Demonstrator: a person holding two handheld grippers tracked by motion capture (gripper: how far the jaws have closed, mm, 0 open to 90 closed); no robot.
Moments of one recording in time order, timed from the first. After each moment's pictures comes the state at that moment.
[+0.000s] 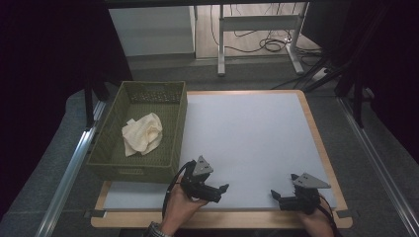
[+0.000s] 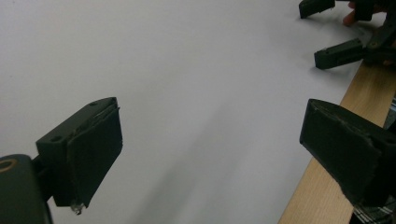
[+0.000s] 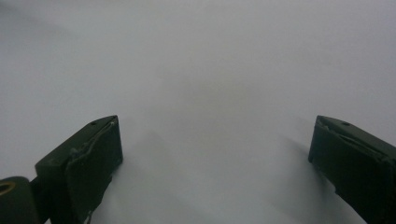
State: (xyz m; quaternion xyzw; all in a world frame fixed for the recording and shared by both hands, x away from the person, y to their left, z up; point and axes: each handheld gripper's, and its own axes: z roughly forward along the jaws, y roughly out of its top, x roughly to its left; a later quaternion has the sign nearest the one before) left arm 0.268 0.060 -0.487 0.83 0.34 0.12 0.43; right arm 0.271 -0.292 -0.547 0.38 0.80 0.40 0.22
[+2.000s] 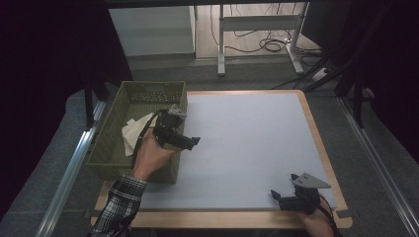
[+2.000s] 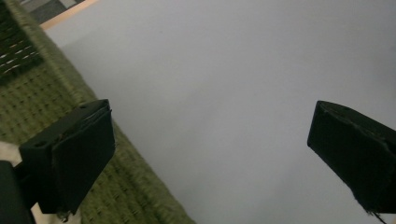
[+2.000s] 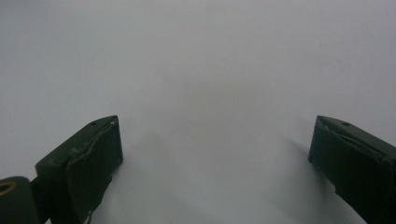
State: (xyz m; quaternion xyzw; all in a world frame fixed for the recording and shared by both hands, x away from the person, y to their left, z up) left arm 0.366 0.138 -0.400 0.84 0.40 0.15 0.34; right arm 0.271 -0.292 -0.547 0.38 0.80 0.40 0.22
